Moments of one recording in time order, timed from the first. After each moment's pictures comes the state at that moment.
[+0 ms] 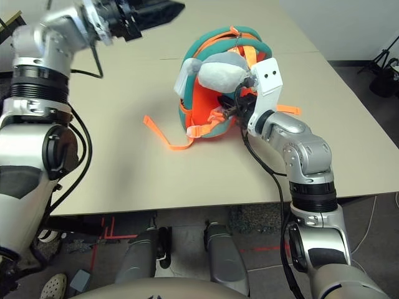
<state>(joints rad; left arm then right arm) -1.31 0.45 0.14 0.53 -0.39 0.67 -1.08 -0.55 -0.40 -0.07 -0.15 0.43 0.78 0.44</state>
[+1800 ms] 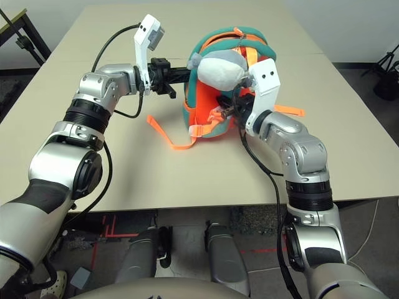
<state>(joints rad) -1.25 0.27 0.03 0.77 -0.33 0.57 -1.02 -0.55 -0.38 -0.07 -0.15 0.40 0.77 0.45</state>
